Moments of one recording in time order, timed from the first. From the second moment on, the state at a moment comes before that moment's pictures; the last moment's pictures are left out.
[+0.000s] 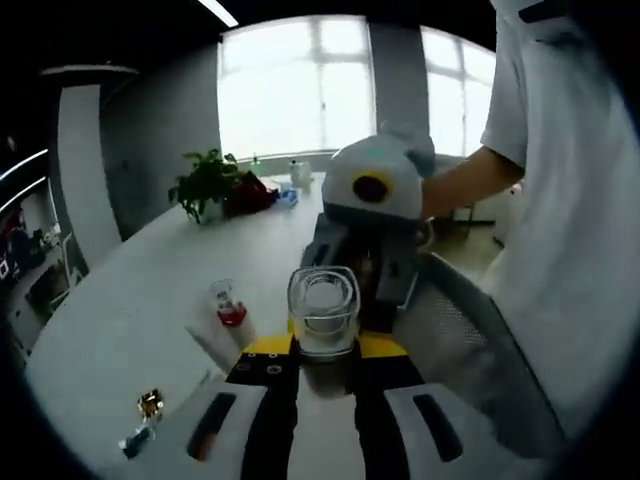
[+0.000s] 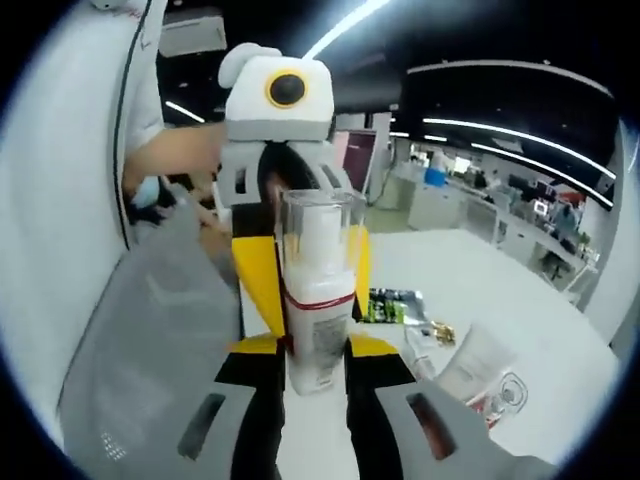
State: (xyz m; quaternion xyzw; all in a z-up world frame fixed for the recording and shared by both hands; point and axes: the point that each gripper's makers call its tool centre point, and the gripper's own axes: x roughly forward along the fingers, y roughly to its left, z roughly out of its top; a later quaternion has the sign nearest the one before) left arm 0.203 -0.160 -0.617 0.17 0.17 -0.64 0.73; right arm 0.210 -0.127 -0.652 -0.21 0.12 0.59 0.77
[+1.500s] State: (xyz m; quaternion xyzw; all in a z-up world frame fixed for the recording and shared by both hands) left arm 0.246 -0.208 -0.743 0.20 0.25 -0.63 0.71; right arm 0.253 -0.185 -0.780 -0.23 0.20 0.52 0.80
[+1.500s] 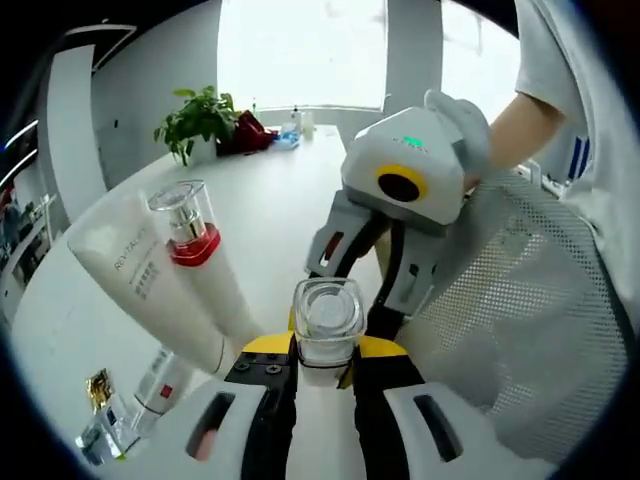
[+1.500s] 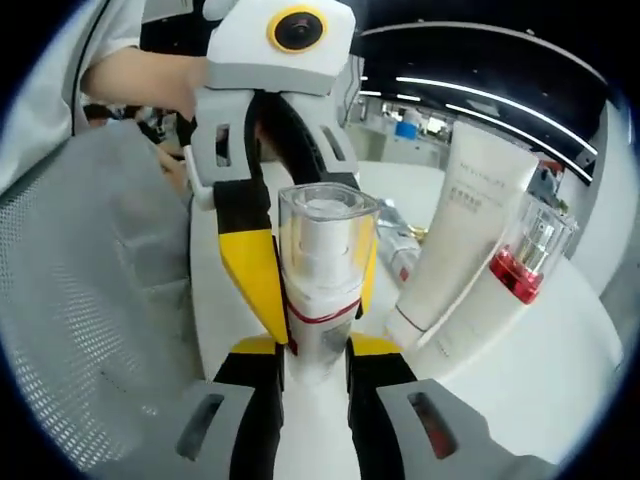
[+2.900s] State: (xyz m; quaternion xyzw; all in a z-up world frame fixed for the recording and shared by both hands) left arm 0.251 -0.227 -0.752 0.18 0.26 -0.64 0.71; right arm 0.259 -0.203 -0.807 -0.22 0.23 0.48 0.82
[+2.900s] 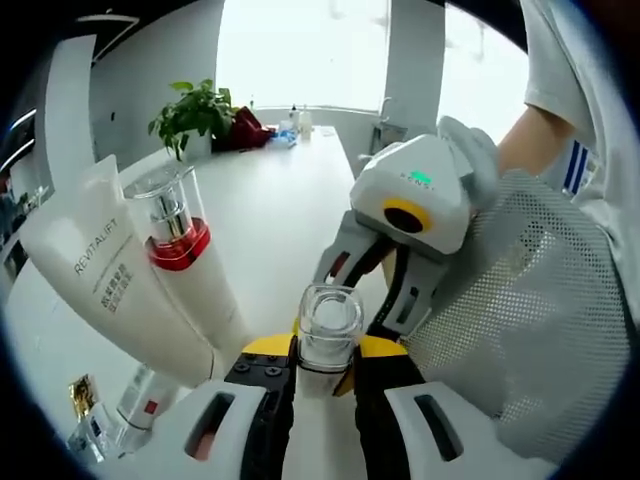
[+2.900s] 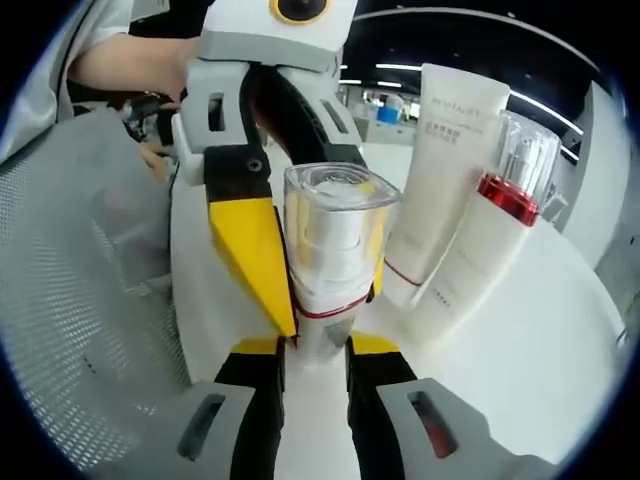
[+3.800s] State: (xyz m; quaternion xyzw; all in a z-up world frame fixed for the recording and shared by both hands) left arm 0.266 -0.207 -0.776 0.23 0.27 -0.61 0.71; right arm 0.265 -0.220 -0.810 -0.23 0.25 0.47 0.82
